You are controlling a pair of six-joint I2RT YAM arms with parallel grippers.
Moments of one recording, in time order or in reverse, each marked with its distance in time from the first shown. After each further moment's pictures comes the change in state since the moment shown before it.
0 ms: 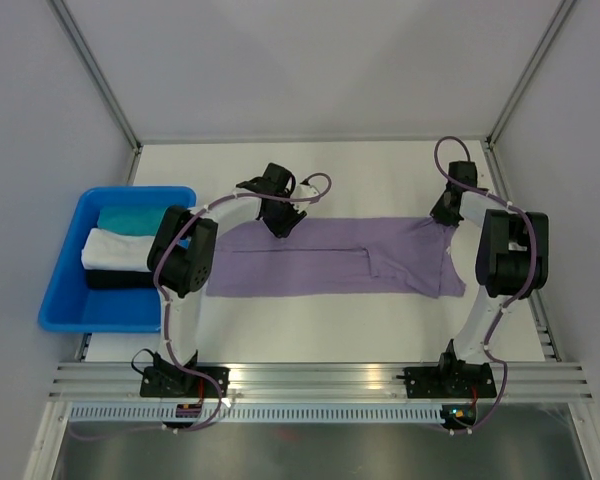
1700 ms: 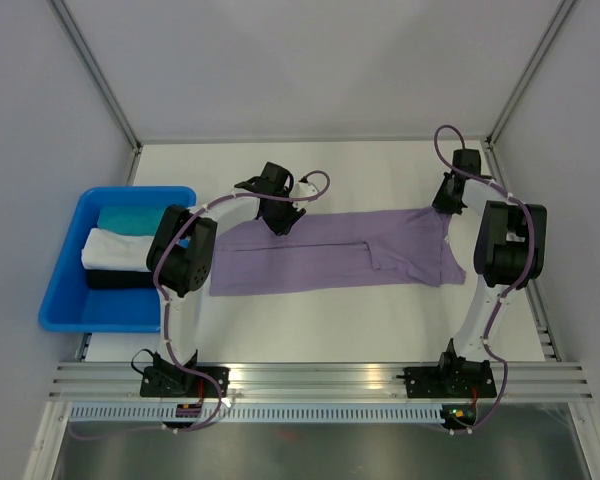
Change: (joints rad) left arm 0.018 0.003 -0.011 0.058 0.016 -0.006; right arm -0.023 0.108 0.178 -0.054 -0.089 -0.161
